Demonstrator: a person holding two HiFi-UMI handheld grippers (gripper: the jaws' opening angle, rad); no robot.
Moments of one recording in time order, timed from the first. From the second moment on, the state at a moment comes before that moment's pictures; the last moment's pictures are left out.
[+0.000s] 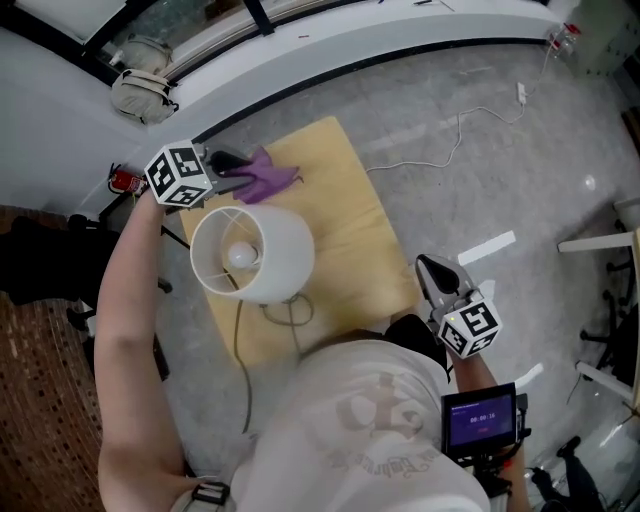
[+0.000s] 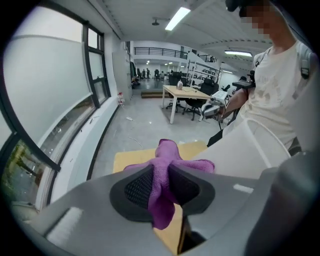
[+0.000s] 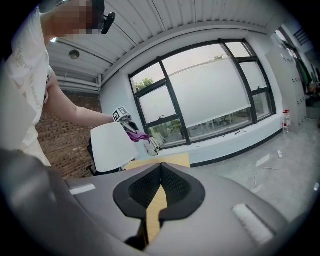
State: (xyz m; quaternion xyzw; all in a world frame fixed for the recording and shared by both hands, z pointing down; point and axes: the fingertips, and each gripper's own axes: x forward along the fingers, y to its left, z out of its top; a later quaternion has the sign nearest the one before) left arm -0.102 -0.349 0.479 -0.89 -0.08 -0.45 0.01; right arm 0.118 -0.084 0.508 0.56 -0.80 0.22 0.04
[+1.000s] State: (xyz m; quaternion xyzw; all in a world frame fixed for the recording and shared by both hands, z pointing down) left arm -0.089 -0.276 0.391 -0.76 -0.14 -0.63 0.08; right arm 0.114 -0.135 0.505 0.44 -0.87 0.21 0.00
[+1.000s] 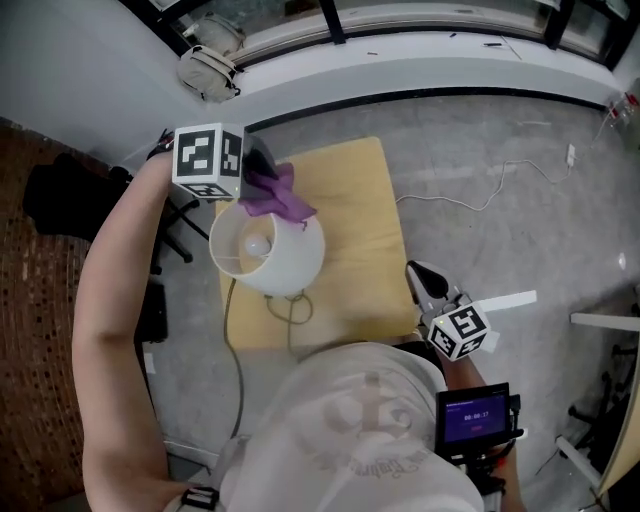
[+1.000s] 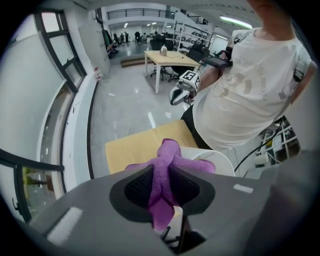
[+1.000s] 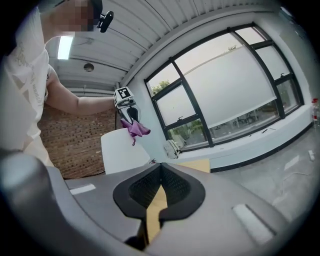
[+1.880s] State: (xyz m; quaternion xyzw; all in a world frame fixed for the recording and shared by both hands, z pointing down) left arm -0.068 -0.271 0.518 -0.60 -0.11 -0.79 -0.05; right arm 0.152 -0.182 0.543 0.34 -0.91 0.26 0.00
